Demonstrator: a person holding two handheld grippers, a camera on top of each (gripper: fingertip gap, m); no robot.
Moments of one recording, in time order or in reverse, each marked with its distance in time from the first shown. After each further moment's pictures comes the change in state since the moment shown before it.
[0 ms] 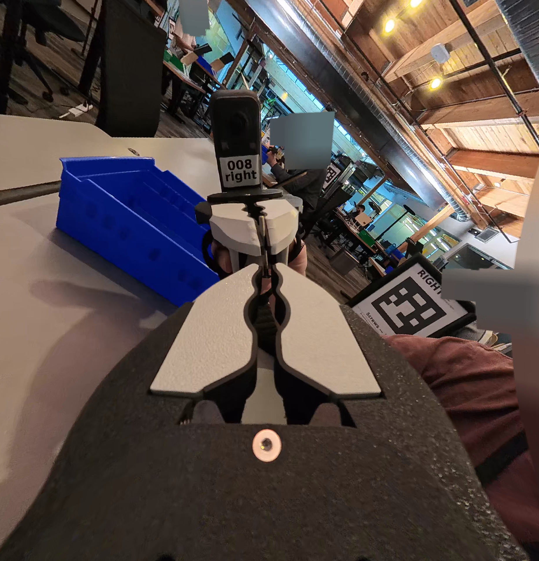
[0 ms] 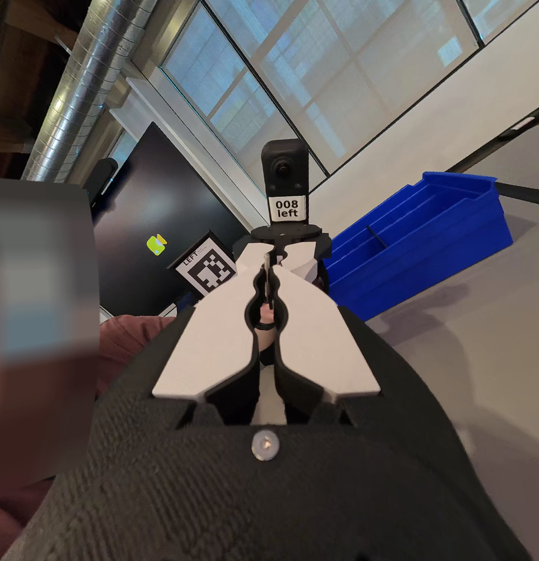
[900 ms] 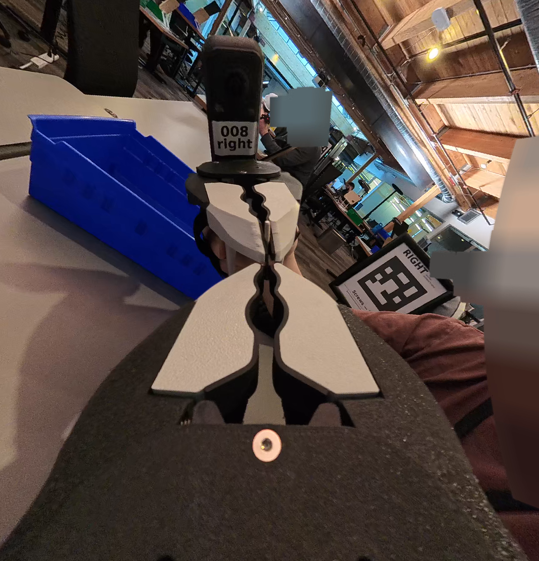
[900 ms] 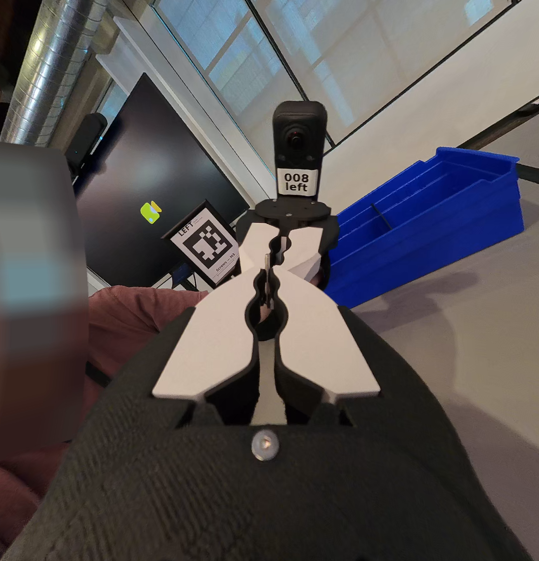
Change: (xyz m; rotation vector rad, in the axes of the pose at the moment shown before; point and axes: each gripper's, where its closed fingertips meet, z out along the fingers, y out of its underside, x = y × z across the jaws) left arm 0.001 0.015 -0.006 -0.093 0.041 -0.041; right arm 0.000 0.016 0.005 -0.114 -0.015 -0.046
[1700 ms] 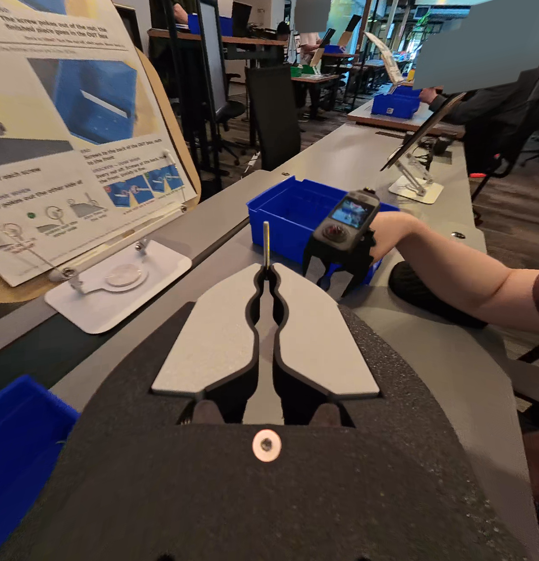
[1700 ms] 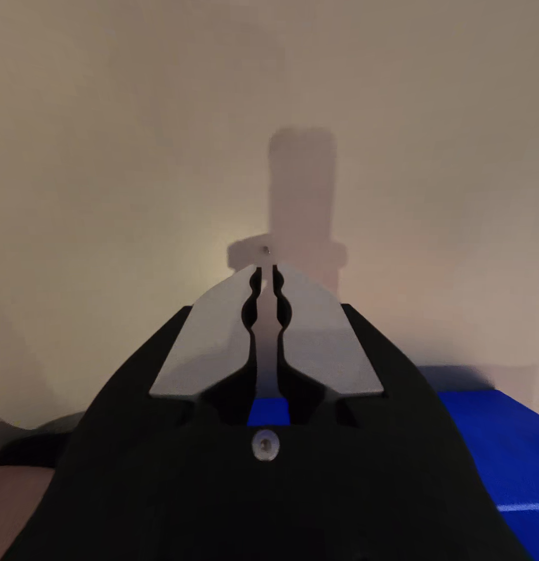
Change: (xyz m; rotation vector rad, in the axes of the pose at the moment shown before) left arm 0.009 -0.036 -0.121 0.045 -0.564 0.588; right arm 0.104 0.144 -0.076 -1.223 0.718 -0.449
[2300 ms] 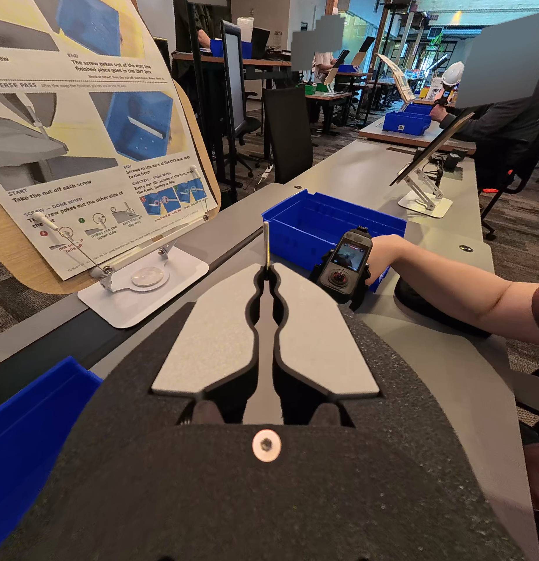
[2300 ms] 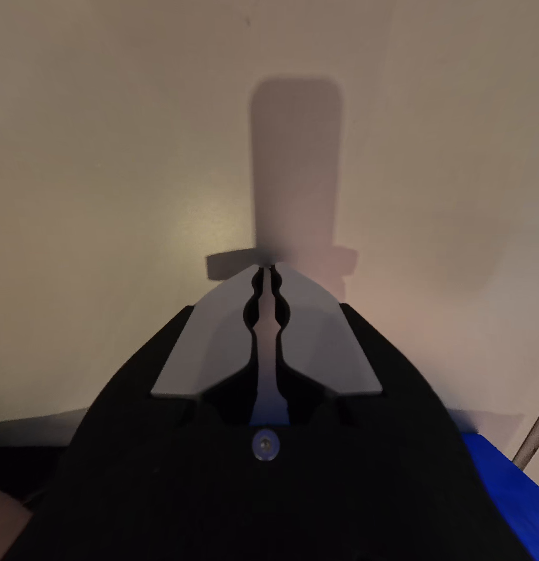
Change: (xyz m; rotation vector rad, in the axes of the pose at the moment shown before) left arm -0.014 -0.014 -0.028 0.043 -0.045 -0.007; right arm -0.001 0.008 0.038 -0.078 -0.010 -0.153
